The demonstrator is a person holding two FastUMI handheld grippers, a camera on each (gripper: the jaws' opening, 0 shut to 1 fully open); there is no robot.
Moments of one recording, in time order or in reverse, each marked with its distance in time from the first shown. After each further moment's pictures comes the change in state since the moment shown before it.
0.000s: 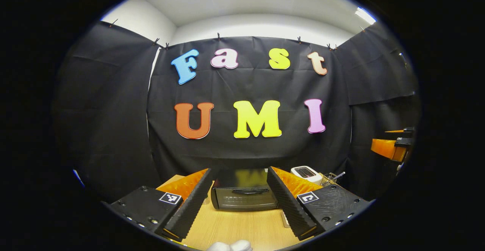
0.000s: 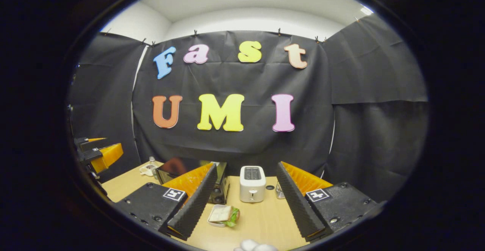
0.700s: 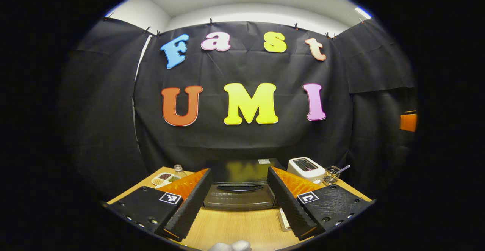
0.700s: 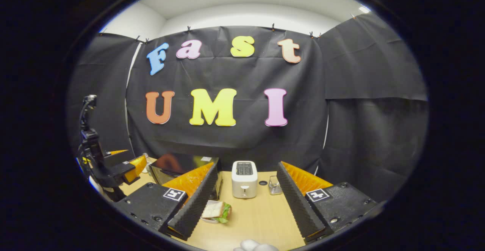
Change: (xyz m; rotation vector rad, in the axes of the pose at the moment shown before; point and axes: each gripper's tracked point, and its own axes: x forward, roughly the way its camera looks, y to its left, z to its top) left arm 0.098 -0.043 -0.080 -0.013 0.106 -0.050; right arm -0.003 -0.036 -0.008 -0.018 0.051 -0.059
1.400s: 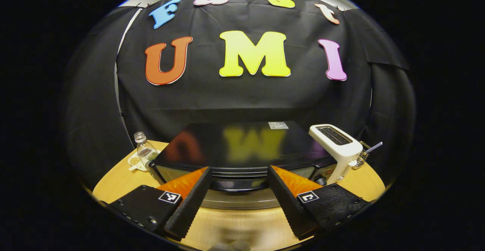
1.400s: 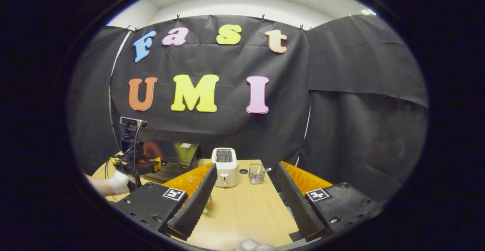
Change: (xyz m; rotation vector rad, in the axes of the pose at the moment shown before) left arm 0.141 0.011 -0.128 0.046 0.263 0.046; right arm -0.005 -0.036 -0.029 0.002 0.103 -0.133
